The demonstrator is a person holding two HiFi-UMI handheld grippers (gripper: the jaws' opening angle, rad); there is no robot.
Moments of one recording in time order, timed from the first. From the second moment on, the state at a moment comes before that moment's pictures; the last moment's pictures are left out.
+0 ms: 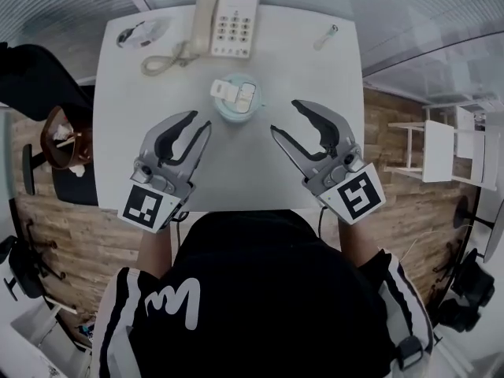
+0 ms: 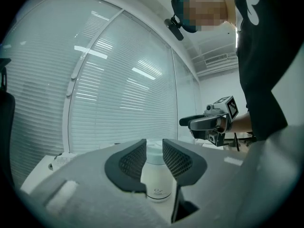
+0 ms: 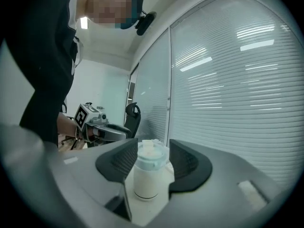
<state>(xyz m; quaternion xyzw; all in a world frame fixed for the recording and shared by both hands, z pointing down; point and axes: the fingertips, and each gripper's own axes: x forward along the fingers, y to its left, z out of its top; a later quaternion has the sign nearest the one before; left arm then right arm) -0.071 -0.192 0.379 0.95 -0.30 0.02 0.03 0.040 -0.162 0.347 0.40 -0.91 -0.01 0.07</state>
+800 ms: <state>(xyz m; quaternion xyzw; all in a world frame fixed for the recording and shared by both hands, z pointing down) -0.033 -0.200 0.467 0.97 -0.22 0.11 0.02 0.011 -0.191 0.397 0.30 -0.95 0.01 0.09</state>
